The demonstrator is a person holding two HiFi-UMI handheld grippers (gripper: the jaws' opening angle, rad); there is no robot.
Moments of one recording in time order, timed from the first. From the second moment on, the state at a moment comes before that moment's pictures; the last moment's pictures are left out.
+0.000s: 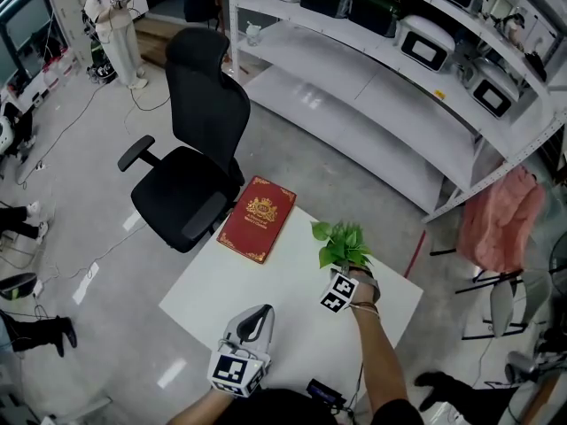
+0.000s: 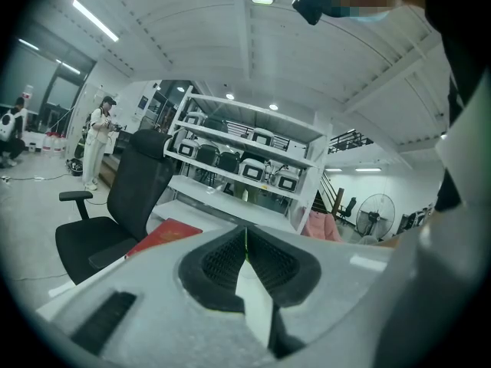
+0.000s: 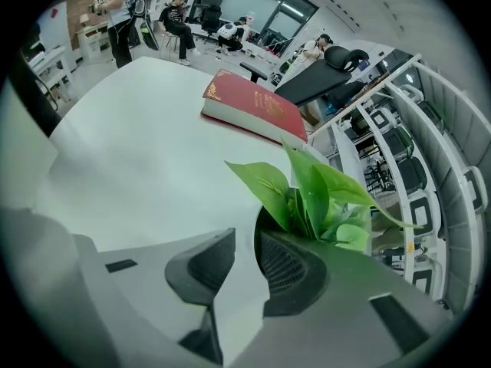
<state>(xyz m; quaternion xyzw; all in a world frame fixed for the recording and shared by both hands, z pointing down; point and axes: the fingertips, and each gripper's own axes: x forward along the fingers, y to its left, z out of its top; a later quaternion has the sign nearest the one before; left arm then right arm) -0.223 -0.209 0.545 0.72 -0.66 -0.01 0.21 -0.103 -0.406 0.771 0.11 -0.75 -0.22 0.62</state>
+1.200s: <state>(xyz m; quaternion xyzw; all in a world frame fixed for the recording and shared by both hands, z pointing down) -0.140 -0.143 0.490 0.76 -0.64 -0.05 0.14 -0.003 -0.297 0.625 0.42 -0.86 0.12 0.26</state>
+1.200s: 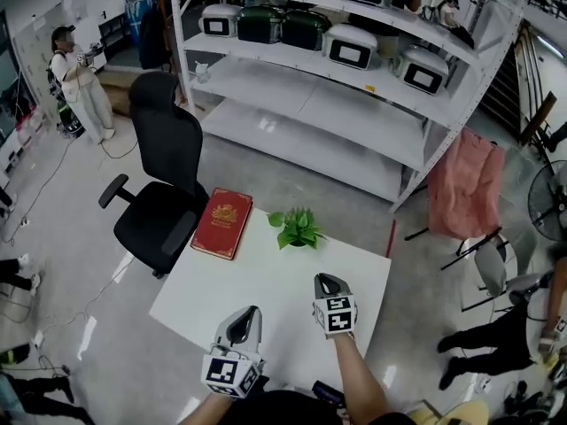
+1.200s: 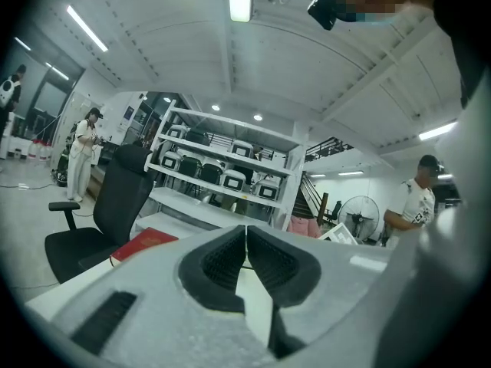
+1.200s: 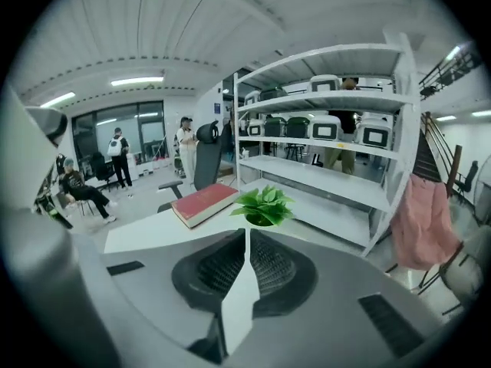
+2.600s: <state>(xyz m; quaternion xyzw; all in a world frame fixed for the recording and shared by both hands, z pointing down) -0.045 -0.005 0.496 0.76 -0.64 -0.02 0.13 0.085 -0.047 0.524 0.42 -0.89 0.14 0.10</state>
